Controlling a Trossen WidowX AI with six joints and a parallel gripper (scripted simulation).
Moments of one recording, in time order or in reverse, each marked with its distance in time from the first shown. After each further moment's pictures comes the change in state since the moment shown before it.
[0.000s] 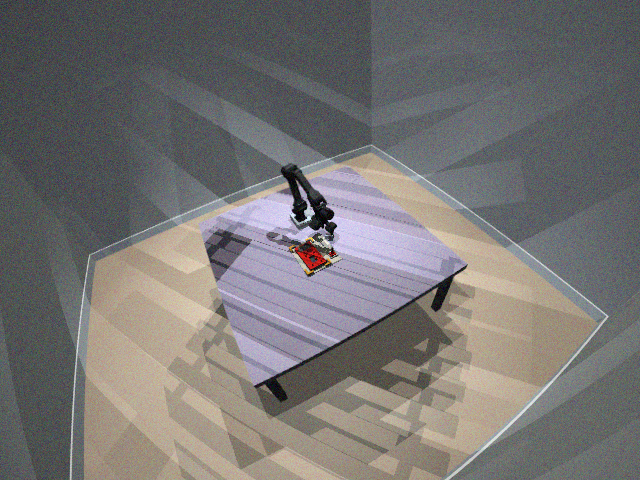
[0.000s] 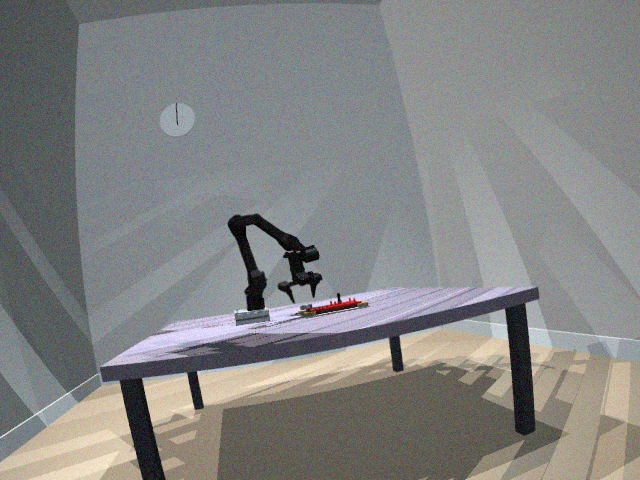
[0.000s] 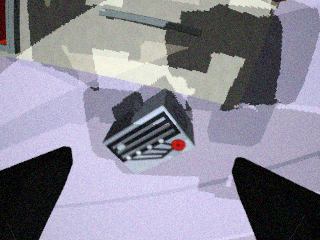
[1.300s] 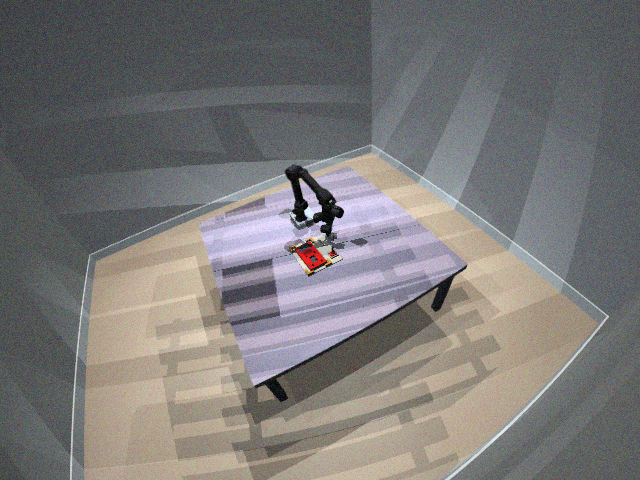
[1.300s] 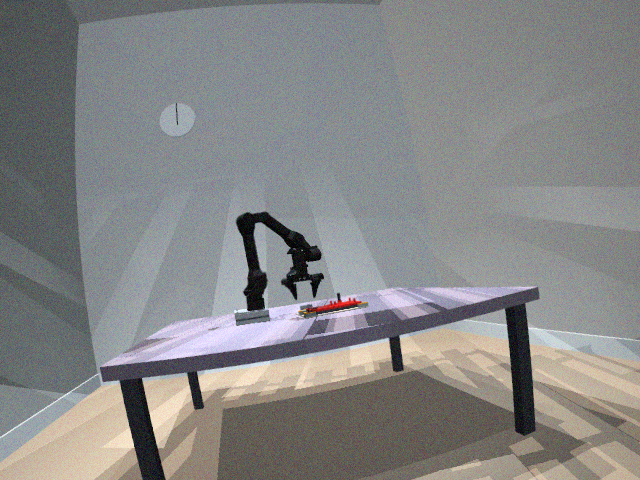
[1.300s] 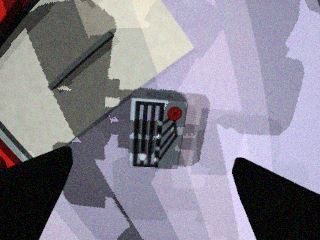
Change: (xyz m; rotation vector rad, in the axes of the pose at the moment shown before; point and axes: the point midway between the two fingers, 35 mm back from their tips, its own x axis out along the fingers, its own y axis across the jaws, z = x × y) arm -0.004 0.013 -0.013 0.847 -0.199 -0.030
